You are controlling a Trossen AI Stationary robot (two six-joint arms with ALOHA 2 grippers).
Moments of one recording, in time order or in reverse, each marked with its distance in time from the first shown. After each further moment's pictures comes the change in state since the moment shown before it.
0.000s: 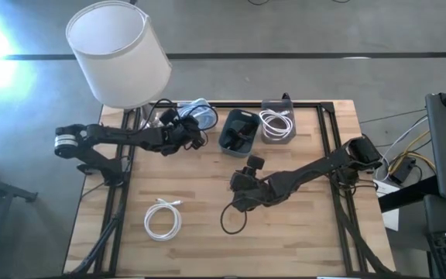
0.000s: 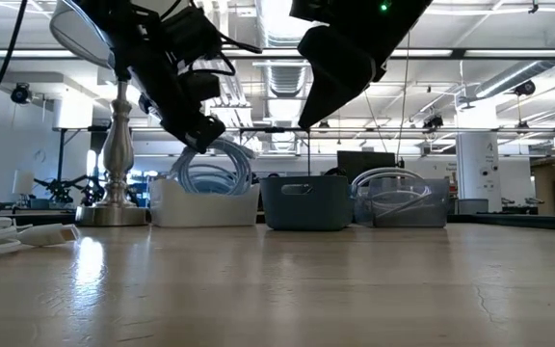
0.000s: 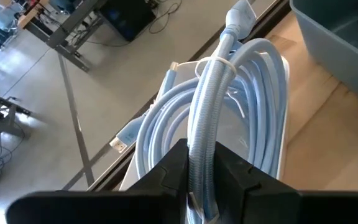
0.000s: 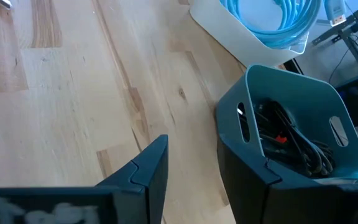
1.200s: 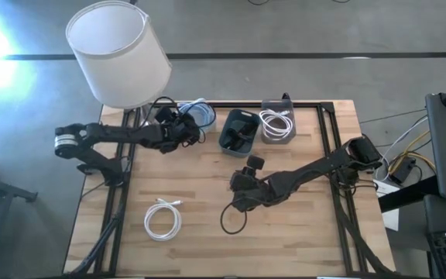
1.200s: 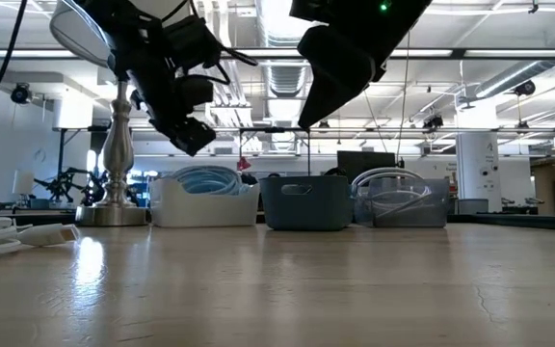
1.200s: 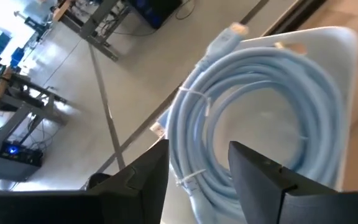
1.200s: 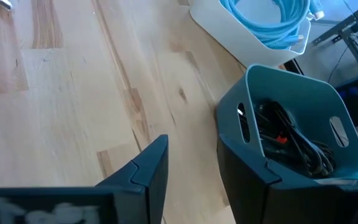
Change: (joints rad) left arm 0.032 -0.002 0.012 -0.096 -0.089 -0.006; right arm 0.000 0.000 0.000 0.003 0.000 0.000
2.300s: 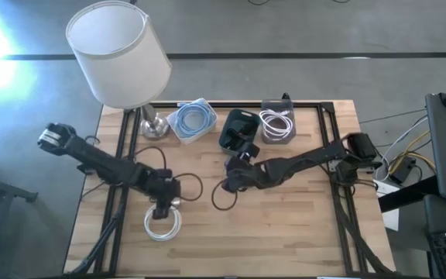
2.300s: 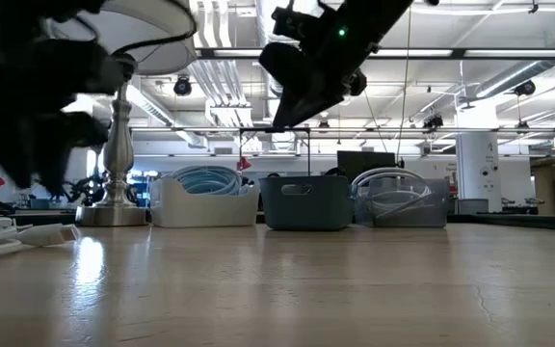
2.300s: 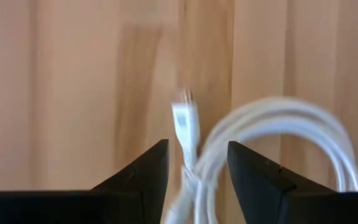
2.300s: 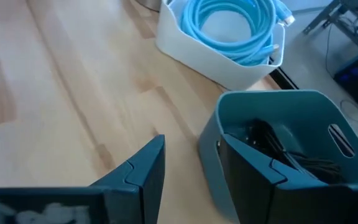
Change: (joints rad) left arm -0.641 -0.205 -0.198 -0.272 0.935 -0.290; right arm -0.141 0.000 -0.028 0.209 -0.017 -0.013
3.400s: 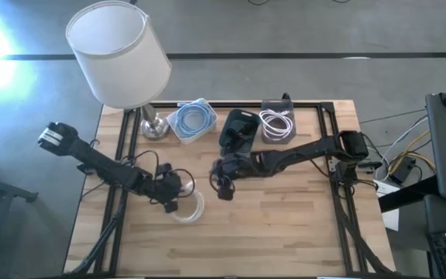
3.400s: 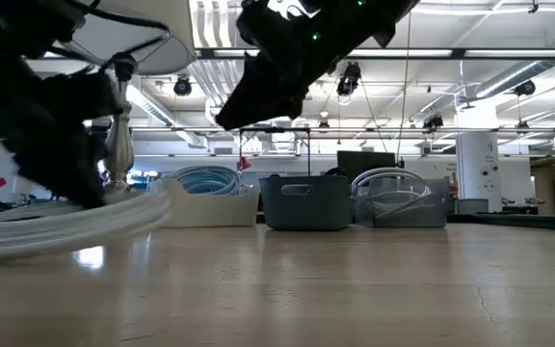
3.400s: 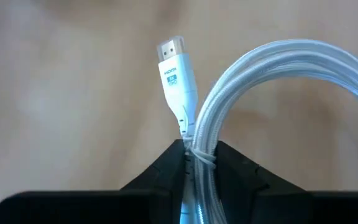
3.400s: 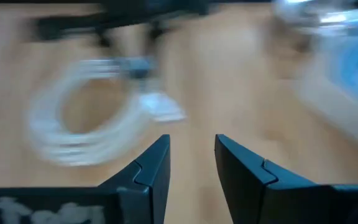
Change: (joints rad) left arm -0.045 0.000 -0.249 0.470 -0.412 -0.109; right arm -0.102 0.055 0.000 0.314 -0.622 -0.278
